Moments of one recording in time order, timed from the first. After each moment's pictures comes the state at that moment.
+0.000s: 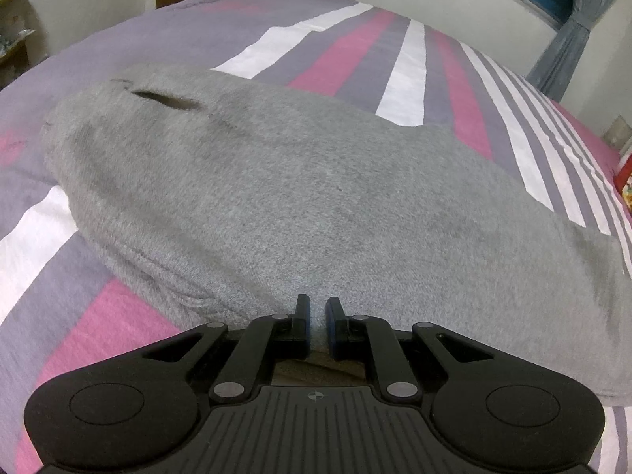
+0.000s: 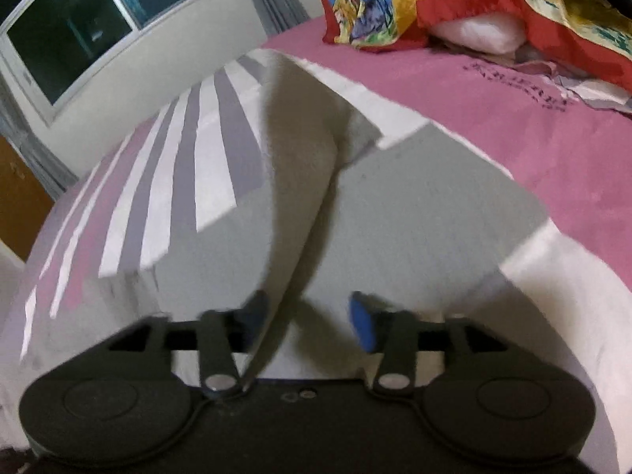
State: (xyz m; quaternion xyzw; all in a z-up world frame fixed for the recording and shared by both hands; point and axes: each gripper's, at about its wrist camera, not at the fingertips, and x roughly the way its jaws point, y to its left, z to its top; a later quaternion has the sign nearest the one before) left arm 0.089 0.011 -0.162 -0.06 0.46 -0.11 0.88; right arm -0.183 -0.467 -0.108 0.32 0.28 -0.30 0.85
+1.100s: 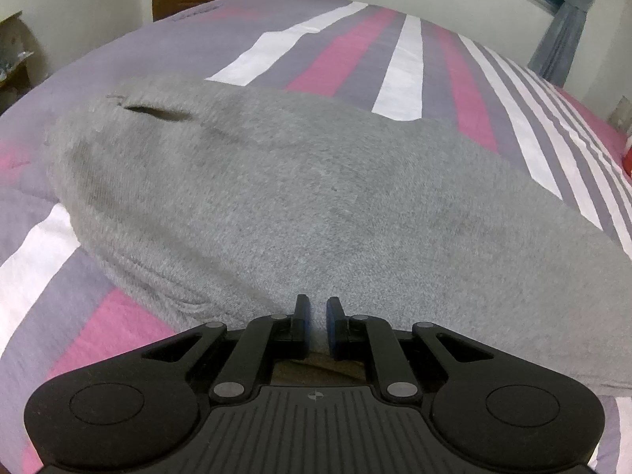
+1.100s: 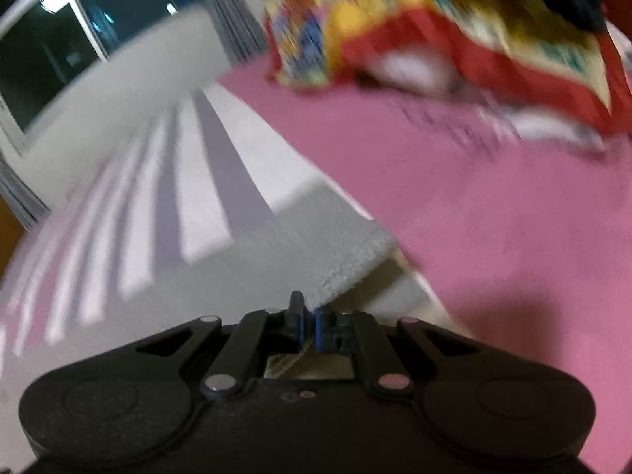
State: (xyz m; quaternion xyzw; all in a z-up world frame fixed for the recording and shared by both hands) left arm 0.089 0.000 -0.162 -0.02 0.46 -0.10 0.88; right arm -0.236 -0.539 -0.128 0.30 0.27 -0.35 0.84
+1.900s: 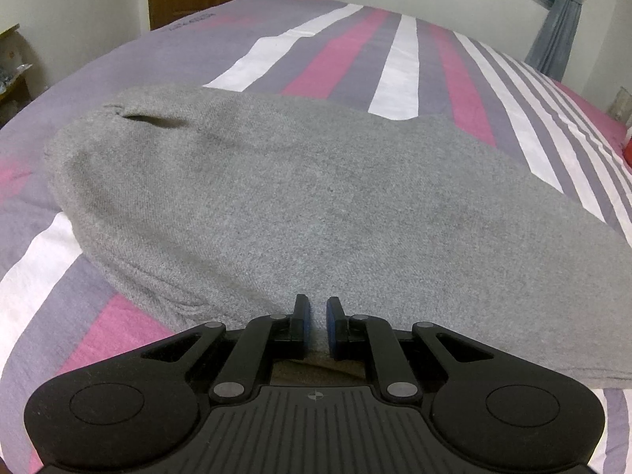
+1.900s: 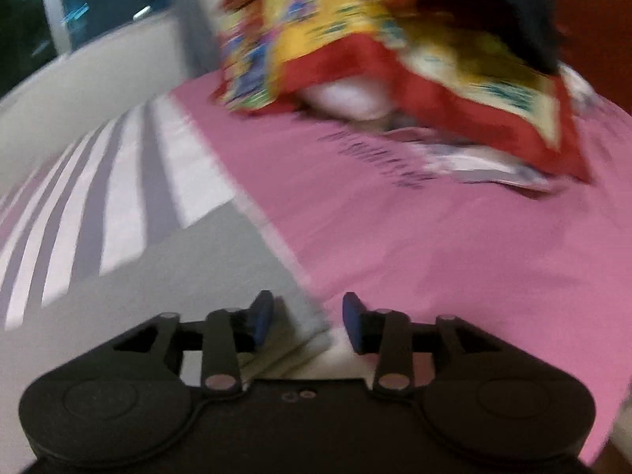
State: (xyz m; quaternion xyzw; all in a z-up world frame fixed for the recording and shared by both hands) left arm 0.085 -0.003 -0.160 -0.01 0.45 -0.10 0.89; right arm -0.259 -0.555 -0.128 0.25 0.25 -0.45 0.82
